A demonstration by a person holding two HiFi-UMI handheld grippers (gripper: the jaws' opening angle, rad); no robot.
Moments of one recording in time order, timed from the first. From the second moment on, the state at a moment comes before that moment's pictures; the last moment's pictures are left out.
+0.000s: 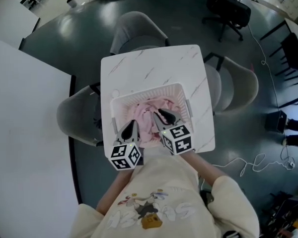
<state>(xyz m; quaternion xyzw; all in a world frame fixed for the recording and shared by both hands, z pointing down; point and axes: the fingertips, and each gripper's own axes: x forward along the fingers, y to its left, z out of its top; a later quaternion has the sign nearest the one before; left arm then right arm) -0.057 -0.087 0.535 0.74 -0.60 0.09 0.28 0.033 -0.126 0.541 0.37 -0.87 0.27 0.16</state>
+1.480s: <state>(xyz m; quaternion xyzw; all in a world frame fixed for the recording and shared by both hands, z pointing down) -0.039 -0.053 0.413 0.80 -0.57 0.02 0.19 0.033 -0.072 0.410 0.36 -0.92 0.15 0.04</state>
